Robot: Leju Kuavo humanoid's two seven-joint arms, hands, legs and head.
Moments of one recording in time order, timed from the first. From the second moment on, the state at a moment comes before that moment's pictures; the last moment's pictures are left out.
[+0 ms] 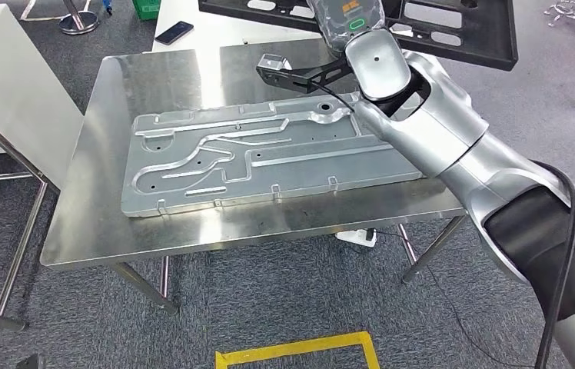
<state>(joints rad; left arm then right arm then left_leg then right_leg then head) -0.09 0.16 0.07 -0.17 0.36 0.22 -0.10 -1.27 -0.37 0.96 -0.86 1.20 0.27 0.19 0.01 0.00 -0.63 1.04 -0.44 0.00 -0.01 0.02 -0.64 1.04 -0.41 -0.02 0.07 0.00</state>
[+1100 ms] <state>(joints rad) -0.09 0.15 0.07 -0.17 0.37 0.25 -0.10 -1.23 -0.35 0.95 -0.85 1.21 0.26 0.15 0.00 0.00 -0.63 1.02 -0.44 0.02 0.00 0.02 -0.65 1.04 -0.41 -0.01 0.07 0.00</state>
